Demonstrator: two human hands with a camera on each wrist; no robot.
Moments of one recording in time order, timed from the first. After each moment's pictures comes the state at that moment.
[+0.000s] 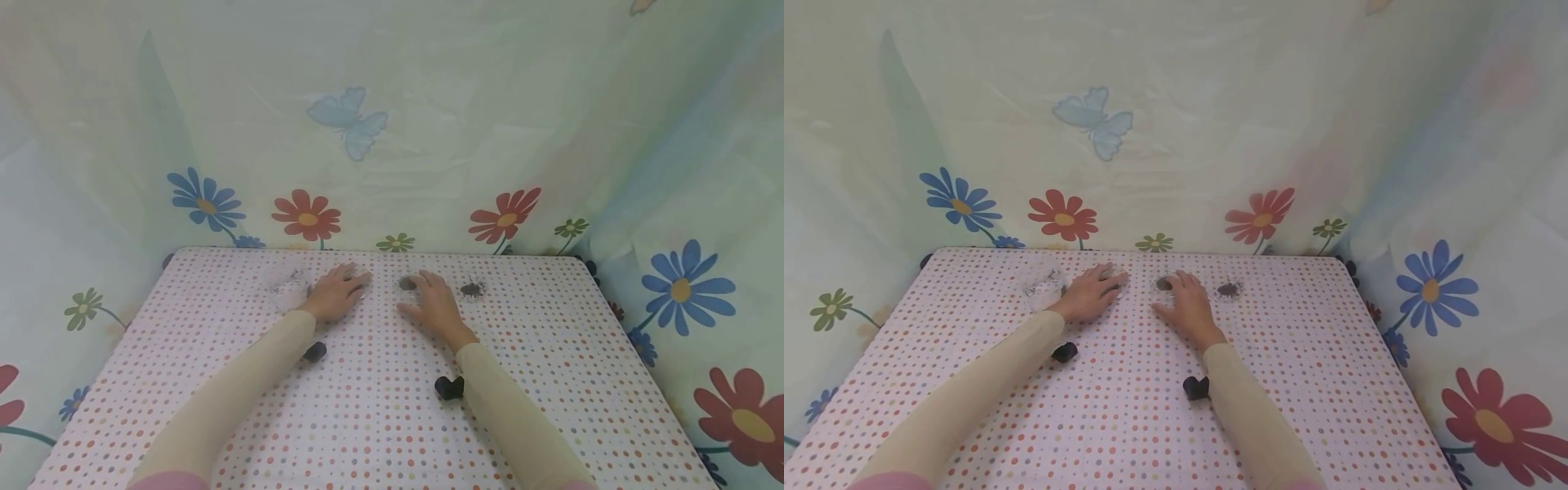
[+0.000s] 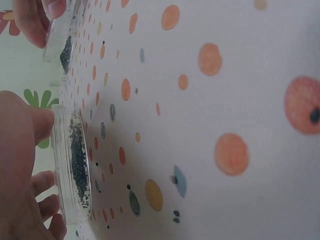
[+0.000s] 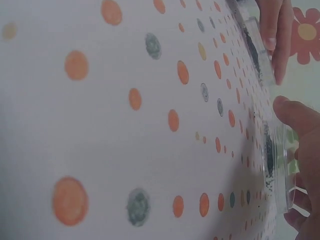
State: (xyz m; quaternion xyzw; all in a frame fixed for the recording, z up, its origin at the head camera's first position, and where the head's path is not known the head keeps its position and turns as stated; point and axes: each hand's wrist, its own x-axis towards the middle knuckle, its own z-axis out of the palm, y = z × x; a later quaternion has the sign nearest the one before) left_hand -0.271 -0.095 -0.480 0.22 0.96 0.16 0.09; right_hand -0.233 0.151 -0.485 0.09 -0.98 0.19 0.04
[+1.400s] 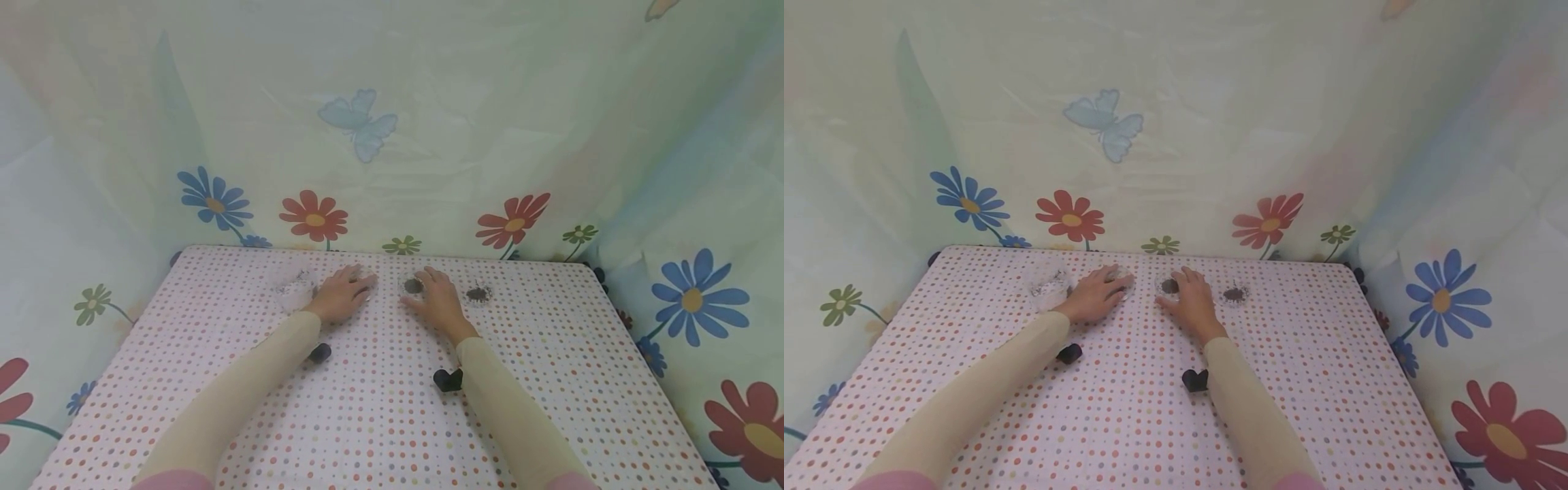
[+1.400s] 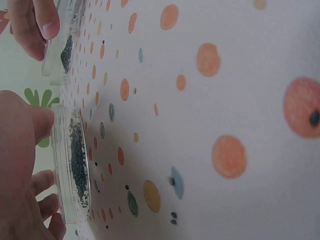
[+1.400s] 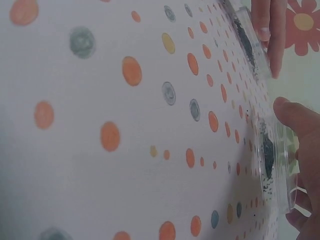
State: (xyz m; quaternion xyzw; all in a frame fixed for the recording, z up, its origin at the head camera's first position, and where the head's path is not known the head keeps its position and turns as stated) left_hand -0.274 -0.095 -0.485 0.22 0.96 0.16 0.08; right_hand -0.249 0.148 -0.481 0.08 -0.98 0.20 0.03
